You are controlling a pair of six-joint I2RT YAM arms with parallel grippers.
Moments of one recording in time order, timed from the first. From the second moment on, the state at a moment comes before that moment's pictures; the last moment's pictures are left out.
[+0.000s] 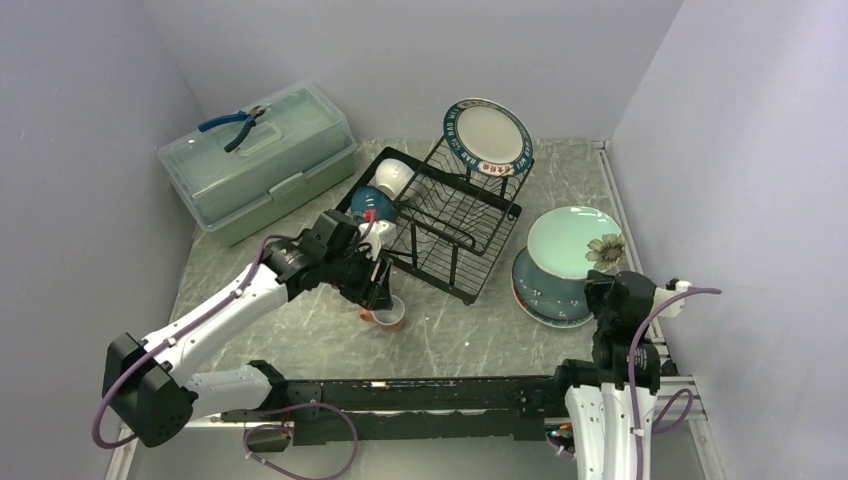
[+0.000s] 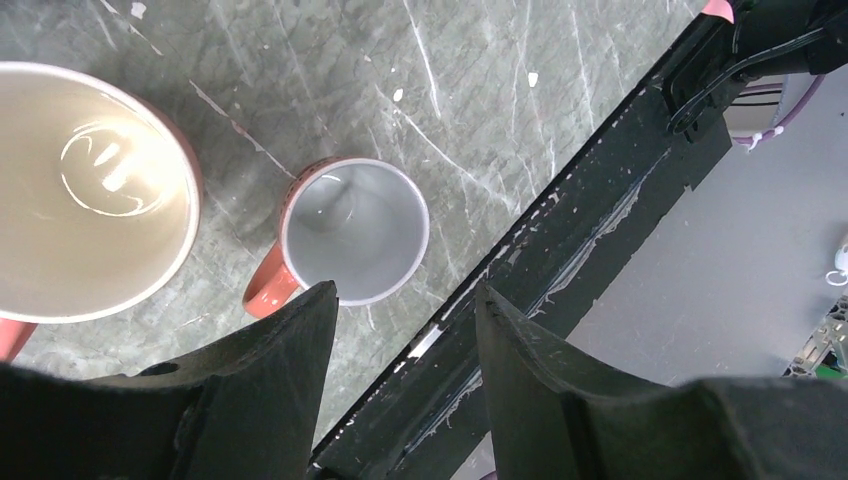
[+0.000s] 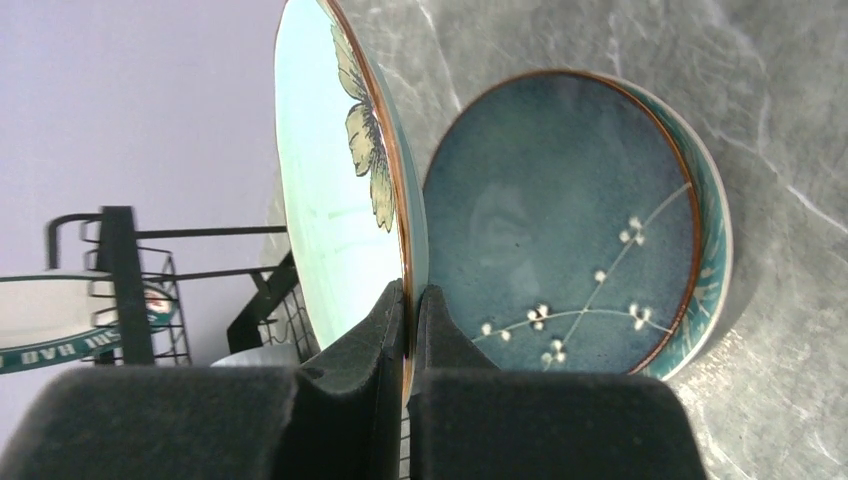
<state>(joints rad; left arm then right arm) -0.67 1.16 0.95 -0.69 0.39 -0.21 -0.18 0.33 0.56 -0.73 0.24 1.15</state>
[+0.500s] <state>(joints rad) -0.65 1.19 1.11 -0.76 0.39 -0.23 -0.18 0.49 0.91 -0.77 0.27 1.06</state>
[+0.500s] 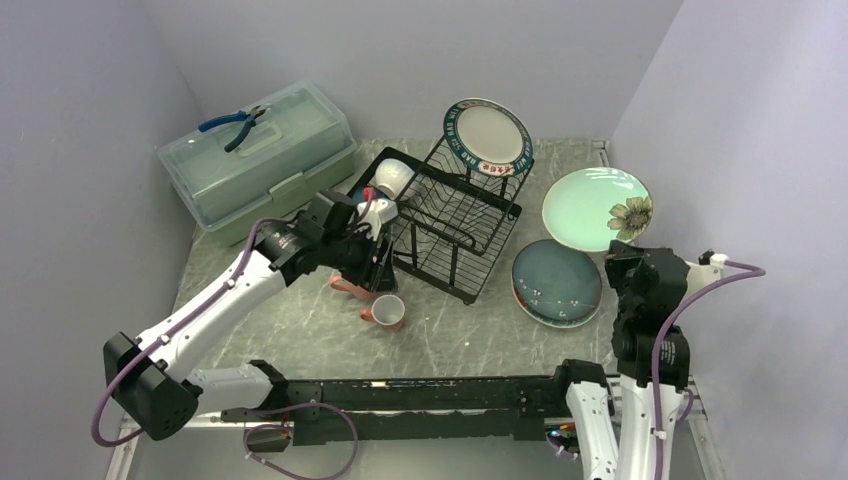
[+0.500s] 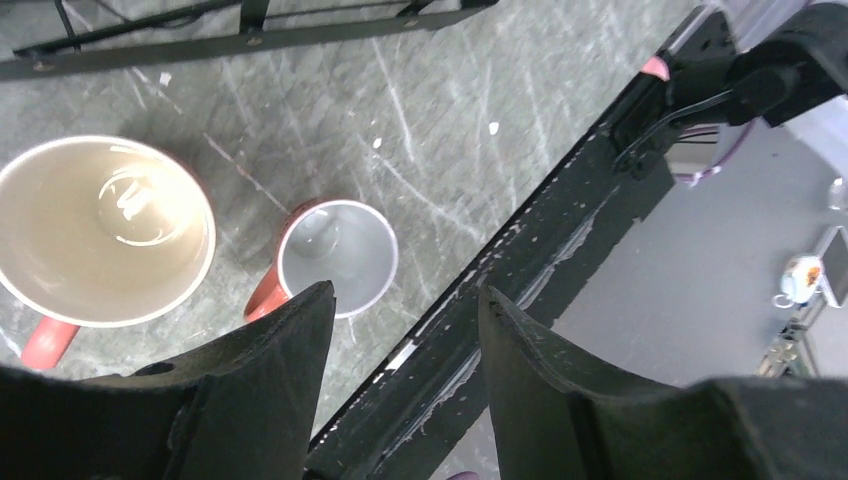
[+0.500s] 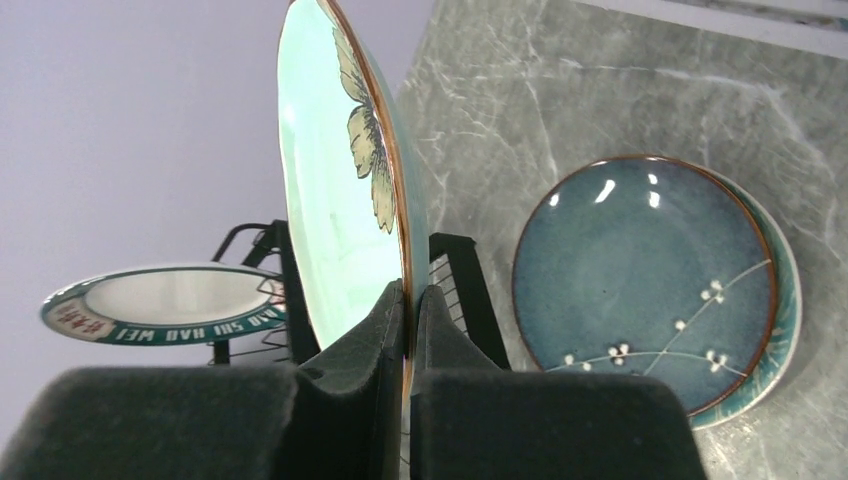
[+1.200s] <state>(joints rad) -0.48 1.33 1.56 -0.84 0.66 -0.36 -0.18 0.71 1.31 -0.77 -0.06 0.94</state>
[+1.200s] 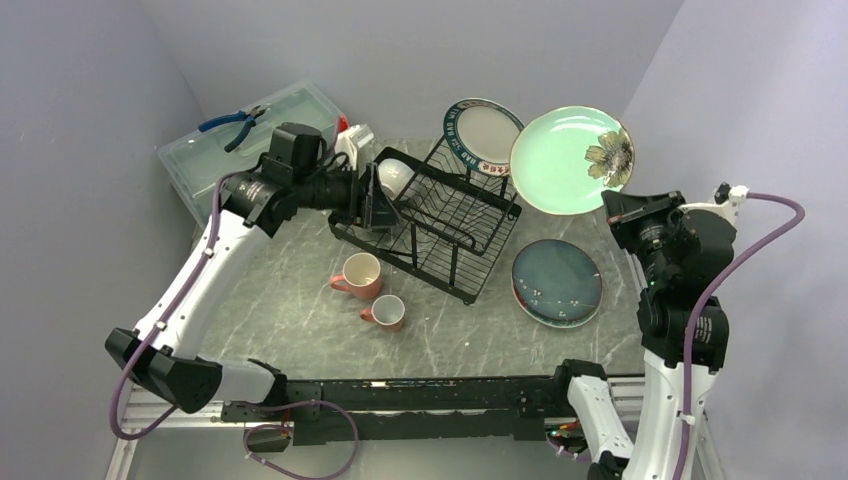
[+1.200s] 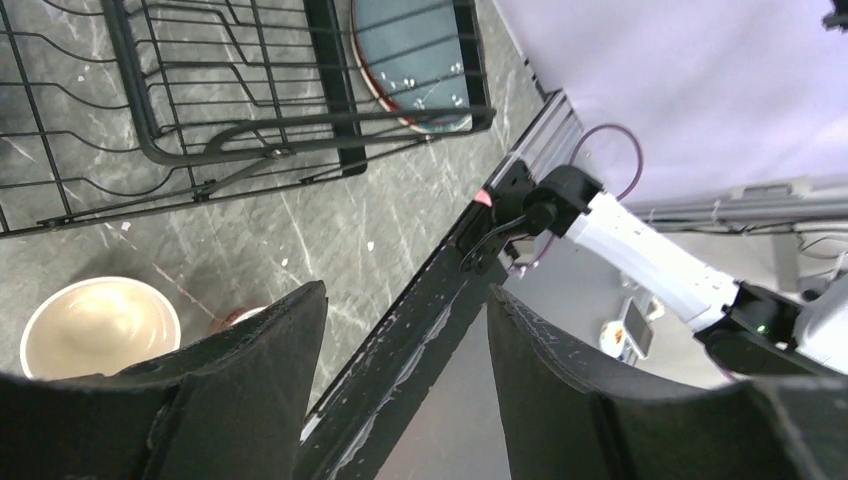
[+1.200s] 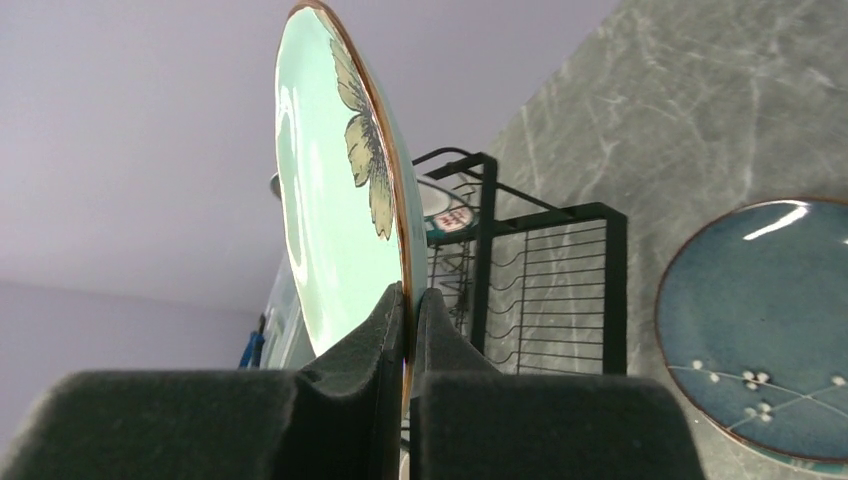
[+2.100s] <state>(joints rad) -0.27 1.43 1.58 -0.28 1.01 -0.82 -0.10 0.99 1.50 -0.67 -0.50 0.89</state>
